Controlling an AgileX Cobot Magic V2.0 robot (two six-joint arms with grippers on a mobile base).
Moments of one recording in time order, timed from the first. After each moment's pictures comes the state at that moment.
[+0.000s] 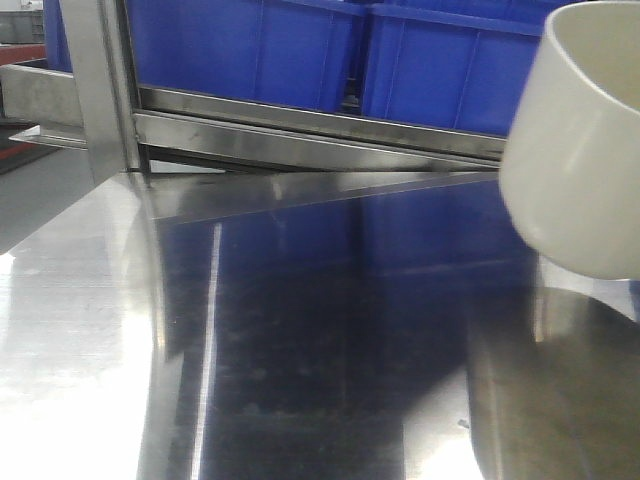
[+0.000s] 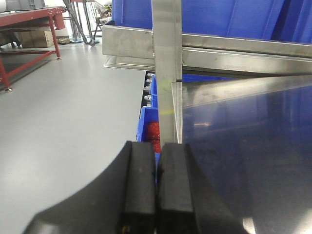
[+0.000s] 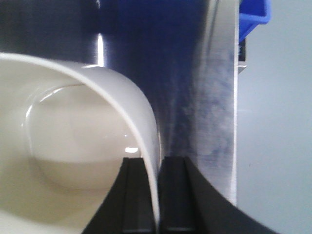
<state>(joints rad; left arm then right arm) -0.08 -0.01 0.01 0.00 0.16 0.04 0.02 1.09 -0.88 0.09 0.70 0.01</state>
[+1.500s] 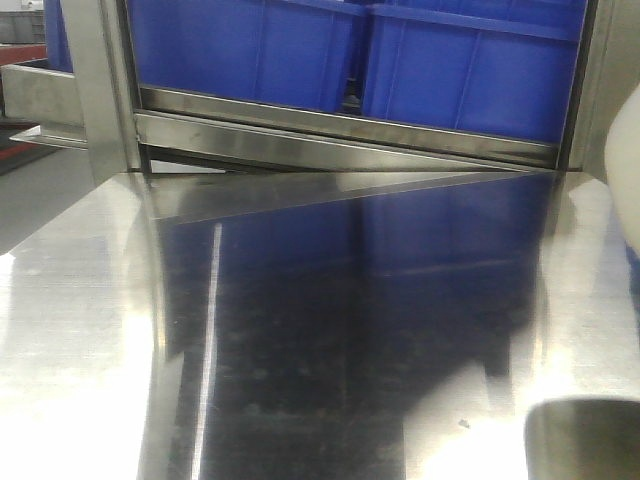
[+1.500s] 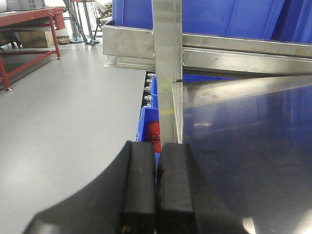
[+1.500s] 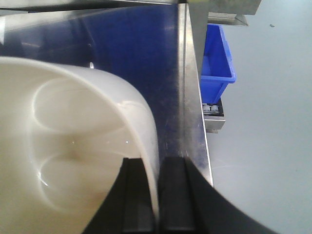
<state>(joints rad) -0.08 -0.01 0.01 0.00 0.16 0.04 0.01 0.46 -0.52 0.00 0.66 0.13</state>
